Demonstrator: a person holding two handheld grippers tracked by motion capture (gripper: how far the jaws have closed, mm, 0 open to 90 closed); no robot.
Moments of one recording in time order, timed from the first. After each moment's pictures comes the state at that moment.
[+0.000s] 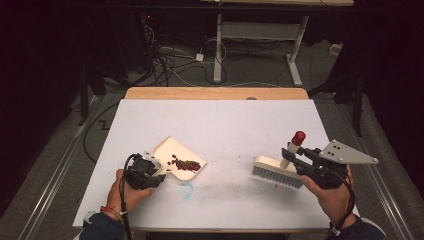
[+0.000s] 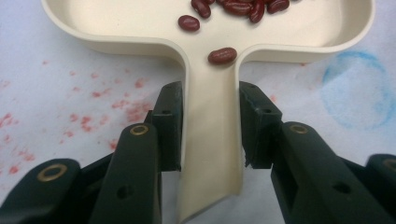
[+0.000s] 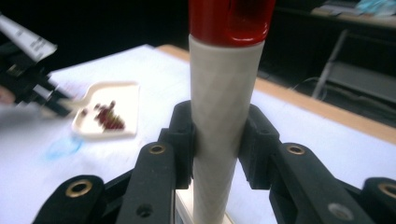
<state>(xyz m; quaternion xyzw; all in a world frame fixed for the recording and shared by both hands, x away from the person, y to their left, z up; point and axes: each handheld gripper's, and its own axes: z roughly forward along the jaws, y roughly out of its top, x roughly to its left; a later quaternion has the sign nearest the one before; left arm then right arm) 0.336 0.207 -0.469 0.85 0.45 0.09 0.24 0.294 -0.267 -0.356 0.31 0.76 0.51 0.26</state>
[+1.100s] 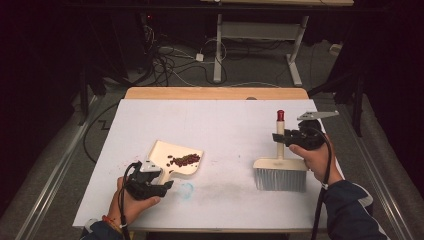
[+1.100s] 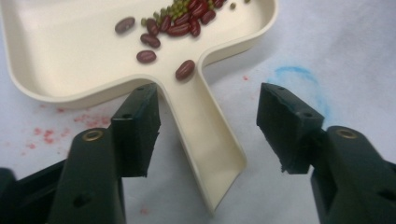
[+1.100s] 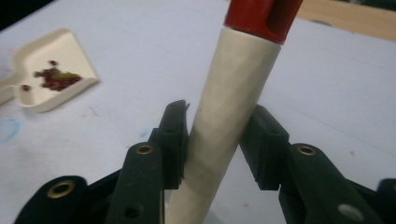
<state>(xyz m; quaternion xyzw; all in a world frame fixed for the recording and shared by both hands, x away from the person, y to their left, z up) 0.301 0.201 -0.466 0.85 0.40 0.13 0.32 0.427 -0.273 -0.396 0.41 0.81 0.40 0.13</state>
